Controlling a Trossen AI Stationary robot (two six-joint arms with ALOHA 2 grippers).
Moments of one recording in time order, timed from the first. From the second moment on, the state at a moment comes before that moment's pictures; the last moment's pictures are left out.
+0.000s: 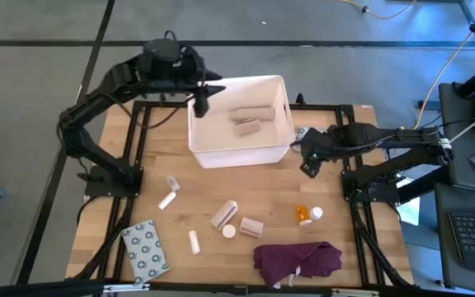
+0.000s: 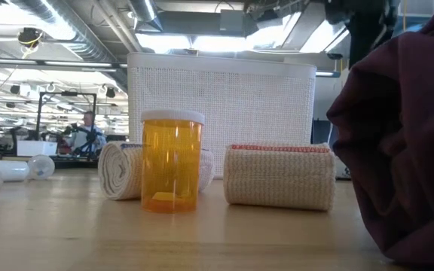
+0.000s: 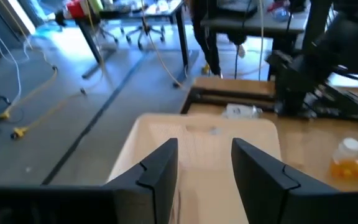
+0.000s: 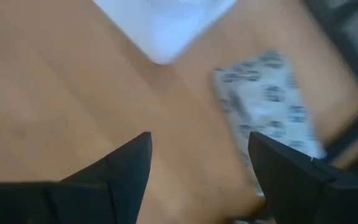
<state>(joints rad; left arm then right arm) 0.42 1.46 1.94 -0.88 0.02 0.14 -0.01 1.22 1.22 -1.33 0.34 0.58</state>
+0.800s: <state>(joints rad) 0.33 1.34 1.94 -1.10 -0.02 0.04 -0.38 1.38 1.04 -1.08 0.18 -0.21</state>
